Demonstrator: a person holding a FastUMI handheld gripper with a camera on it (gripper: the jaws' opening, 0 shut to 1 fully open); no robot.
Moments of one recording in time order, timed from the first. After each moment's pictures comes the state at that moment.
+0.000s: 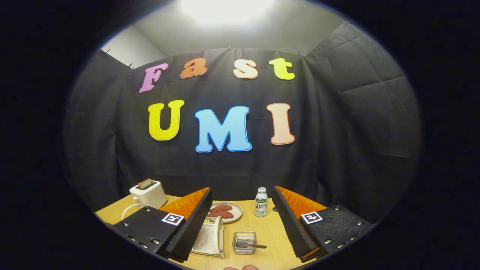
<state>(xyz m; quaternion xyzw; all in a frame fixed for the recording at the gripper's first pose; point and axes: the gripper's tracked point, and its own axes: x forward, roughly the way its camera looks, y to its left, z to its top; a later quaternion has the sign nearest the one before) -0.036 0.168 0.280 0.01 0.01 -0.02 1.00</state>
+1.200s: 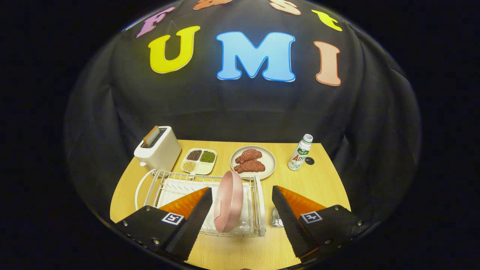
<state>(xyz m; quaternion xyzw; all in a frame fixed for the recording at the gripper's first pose) 0.062 0.304 0.191 -0.03 0.33 0.01 0.94</state>
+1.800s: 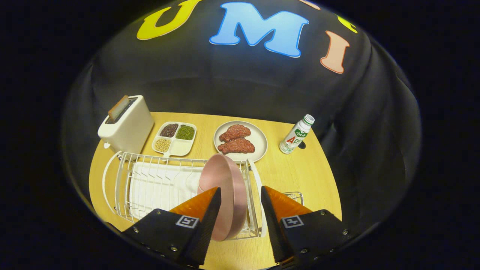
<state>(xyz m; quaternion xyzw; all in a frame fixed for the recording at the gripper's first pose) 0.097 0.309 0.119 -0.09 0.41 -0.09 0.90</state>
